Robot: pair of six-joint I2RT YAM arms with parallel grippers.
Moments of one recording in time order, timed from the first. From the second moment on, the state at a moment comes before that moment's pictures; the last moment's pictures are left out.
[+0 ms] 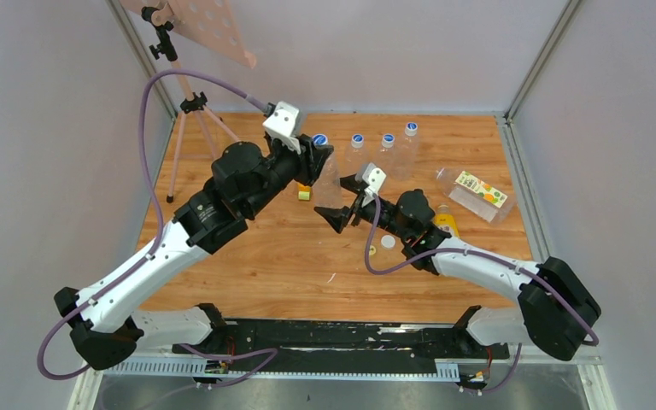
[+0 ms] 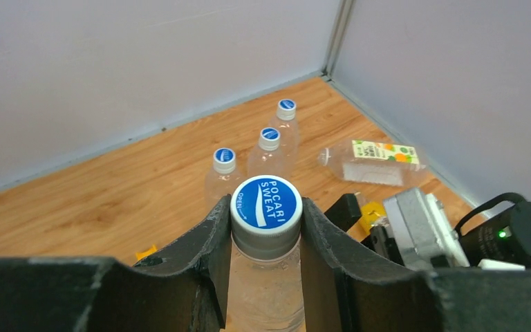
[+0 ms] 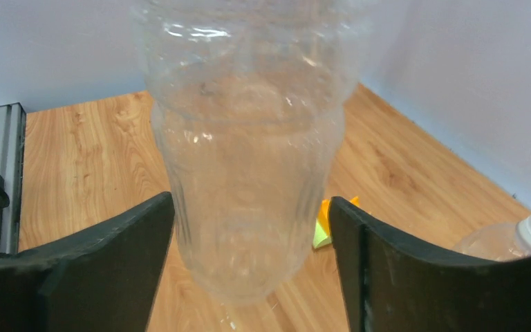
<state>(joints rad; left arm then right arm) -0.88 1.15 1.36 -0.21 -0.22 -0.14 0.78 1.30 0.67 0.77 -0.30 -0.04</state>
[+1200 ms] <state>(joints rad) -0.42 1.29 0.62 0.69 -0.39 -0.06 0.78 0.62 0.62 0.12 0.35 0.09</state>
